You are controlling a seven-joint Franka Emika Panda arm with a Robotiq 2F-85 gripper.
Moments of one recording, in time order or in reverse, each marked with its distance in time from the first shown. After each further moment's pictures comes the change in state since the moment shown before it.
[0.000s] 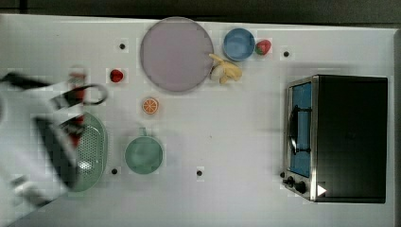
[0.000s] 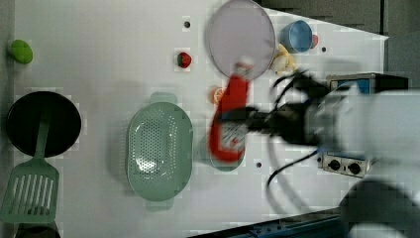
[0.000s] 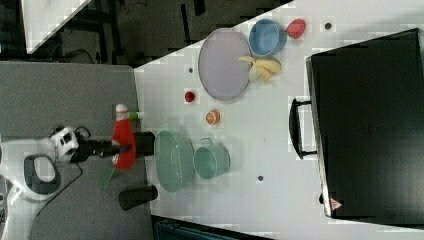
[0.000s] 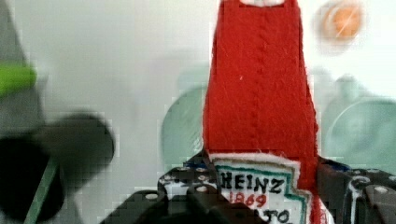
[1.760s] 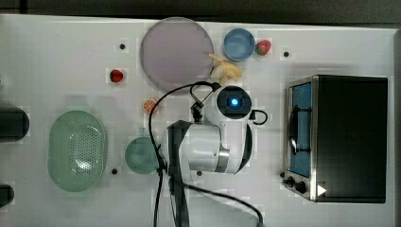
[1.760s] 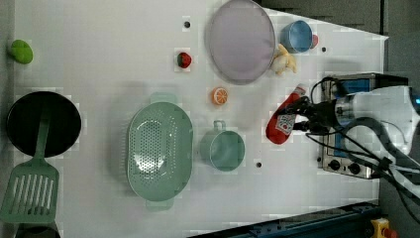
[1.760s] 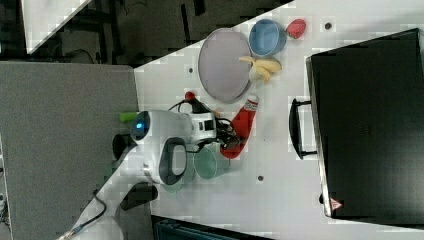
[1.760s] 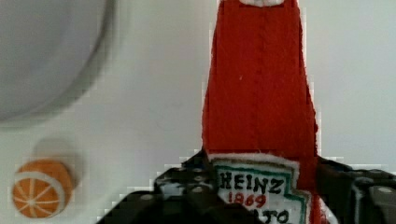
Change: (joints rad) arm -0.114 0.157 -0.471 -0.363 -0.030 0.328 -0.170
